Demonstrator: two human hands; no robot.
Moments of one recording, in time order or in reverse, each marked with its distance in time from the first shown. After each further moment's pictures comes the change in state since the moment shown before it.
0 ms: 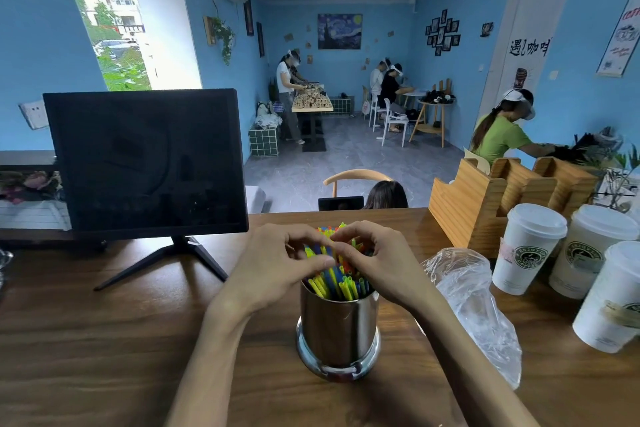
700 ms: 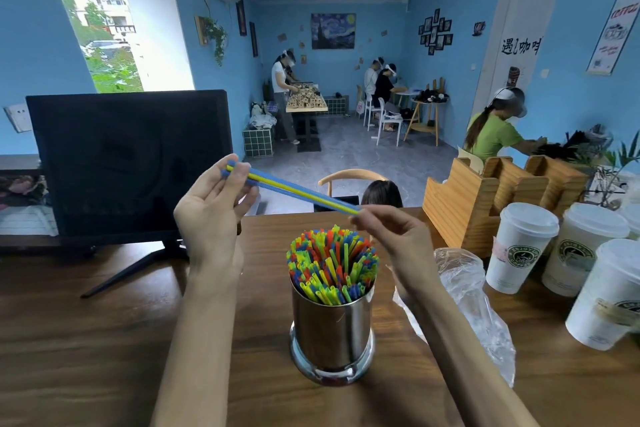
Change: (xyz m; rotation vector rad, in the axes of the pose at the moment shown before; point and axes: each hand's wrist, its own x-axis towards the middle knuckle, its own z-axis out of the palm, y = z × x) left_hand 0.036 0.019 -0.021 -0.867 0.795 -0.123; right_hand -0.003 -0.015 -0.019 0.729 0.250 0.139
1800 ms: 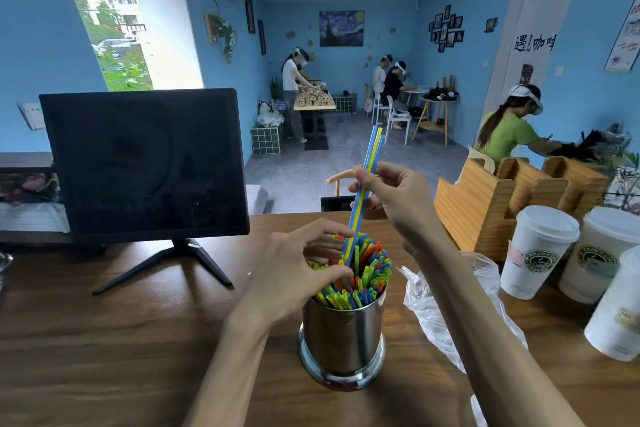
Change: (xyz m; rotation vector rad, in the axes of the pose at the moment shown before) left_hand -0.038 -0.034 -0.014 0.823 -0.797 0.231; right_hand 0.058 -0.024 0.021 -0.221 0.019 0.050
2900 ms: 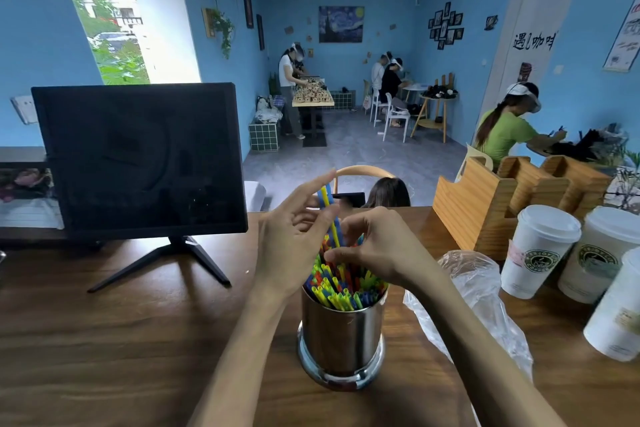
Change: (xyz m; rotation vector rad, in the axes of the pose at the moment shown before) left_hand 0.025 -0.003 0.012 -0.219 0.346 0.058; right_hand -0.022 0.027 0.003 -0.708 -0.375 -0.162
